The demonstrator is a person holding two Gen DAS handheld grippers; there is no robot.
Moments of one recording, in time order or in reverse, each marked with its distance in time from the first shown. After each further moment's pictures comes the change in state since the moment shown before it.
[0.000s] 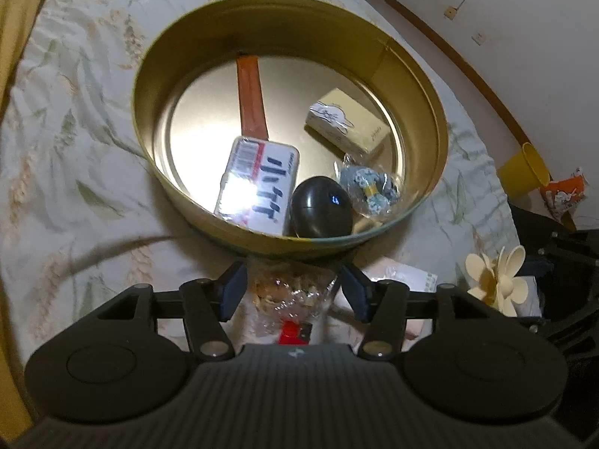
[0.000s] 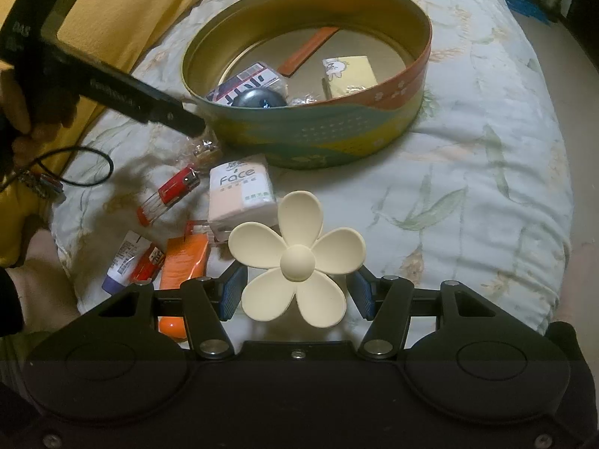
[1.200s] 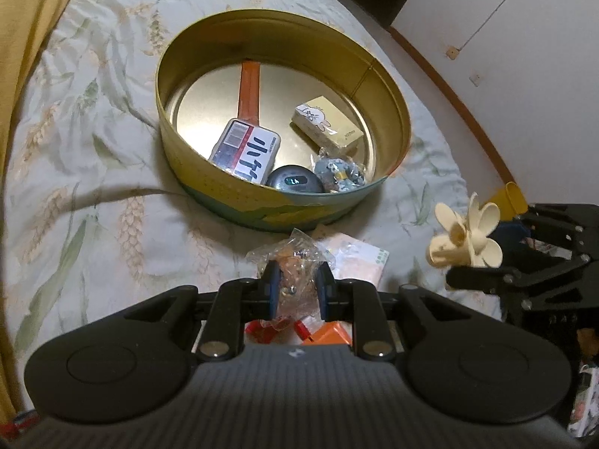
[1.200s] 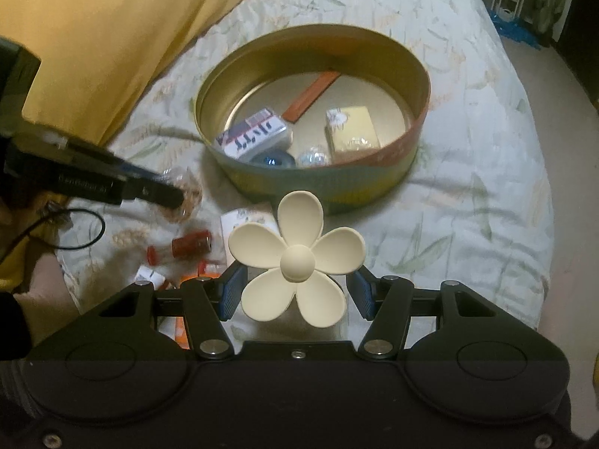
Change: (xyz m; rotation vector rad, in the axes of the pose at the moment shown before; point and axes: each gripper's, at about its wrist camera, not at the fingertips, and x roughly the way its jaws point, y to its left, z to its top) left arm -0.042 -0.010 -0.045 -0.138 -0.099 -0.053; right arm -0.030 0.015 0.027 -0.020 -0.079 -0.039
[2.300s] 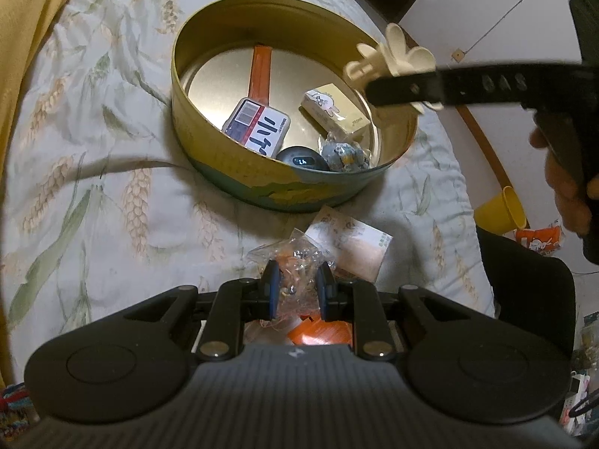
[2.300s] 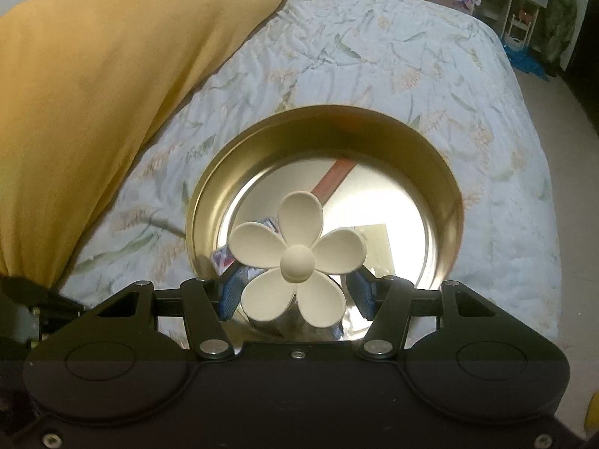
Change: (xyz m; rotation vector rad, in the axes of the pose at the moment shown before) left arm -0.001 0.009 -0.012 -0.050 0.025 -0.005; right arm 0.039 0.011 0.126 -0.020 -0.065 0.002
